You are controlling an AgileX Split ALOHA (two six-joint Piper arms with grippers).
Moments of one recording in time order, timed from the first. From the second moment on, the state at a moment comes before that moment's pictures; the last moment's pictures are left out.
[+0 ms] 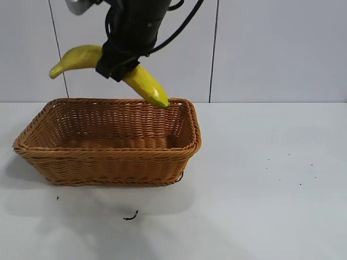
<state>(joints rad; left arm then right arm) -0.04 -0.01 -0.50 -0.02 1.07 0.03 0.66 2.31 -1.94 -0.11 0.65 -0.43</state>
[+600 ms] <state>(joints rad) -0.04 -0.01 -0.50 -0.02 1.07 0.03 0.66 2.33 -1.94 -0.09 0.68 -0.43</state>
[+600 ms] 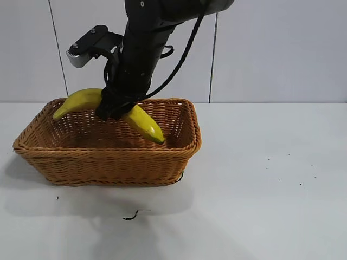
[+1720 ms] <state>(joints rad) -0.04 -0.01 -0.50 -0.02 1.07 0.03 0.32 2.23 -2.24 -0.07 1.21 0.02</state>
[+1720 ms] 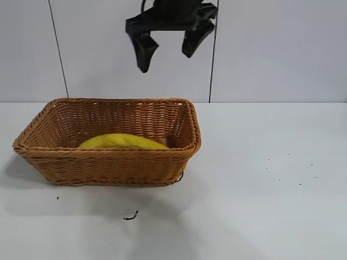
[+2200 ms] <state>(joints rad) -0.04 -0.01 -0.50 -0.02 1.07 0.03 0.02 2.23 -2.24 -0.07 1.21 0.02</state>
